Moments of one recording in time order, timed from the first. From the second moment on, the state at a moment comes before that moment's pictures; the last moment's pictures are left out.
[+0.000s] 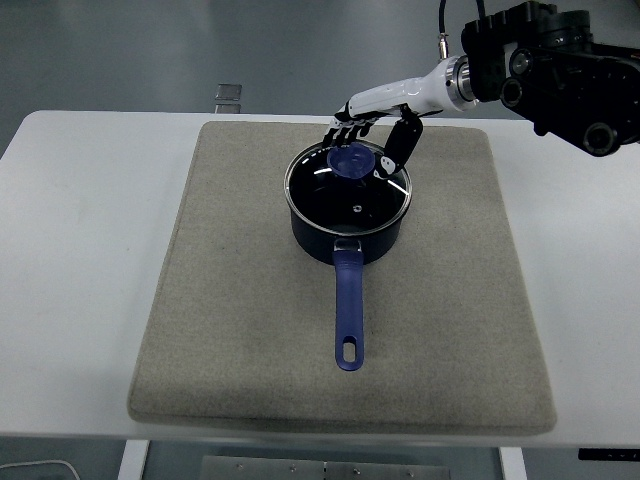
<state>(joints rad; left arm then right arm) 0.02 0.00 -0.13 -0.11 0.08 -0.09 0.00 1.59 -0.17 -0.20 0.71 -0.99 0.52 0.30</state>
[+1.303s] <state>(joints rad) 0.02 0.00 -0.13 -0.11 0.08 -0.09 0.00 1.59 -0.17 -0.20 0.71 -0.99 0.52 0.31</state>
